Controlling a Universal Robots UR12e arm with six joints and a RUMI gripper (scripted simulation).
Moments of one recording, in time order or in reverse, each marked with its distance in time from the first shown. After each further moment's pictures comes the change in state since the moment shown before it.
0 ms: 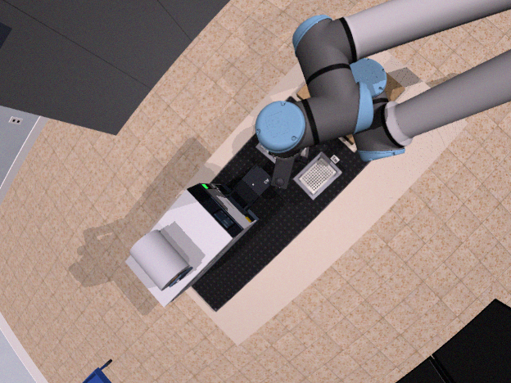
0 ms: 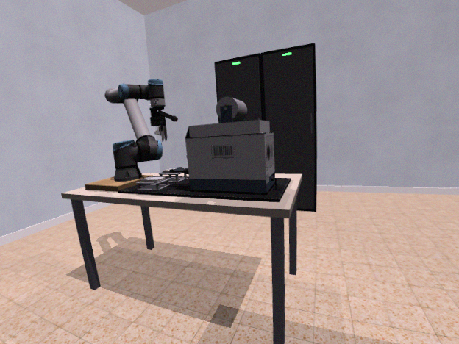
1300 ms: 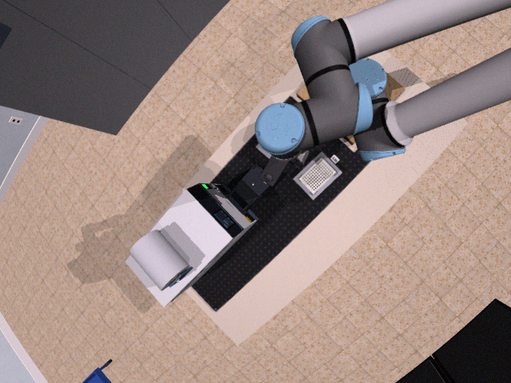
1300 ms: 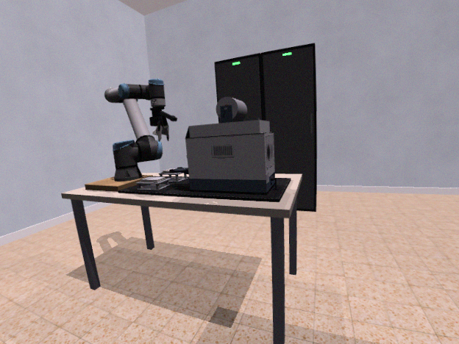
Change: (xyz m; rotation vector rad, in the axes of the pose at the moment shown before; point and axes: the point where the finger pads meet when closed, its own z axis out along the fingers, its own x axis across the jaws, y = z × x) arm 0.007 0.002 0.000 -0.011 0.009 0.324
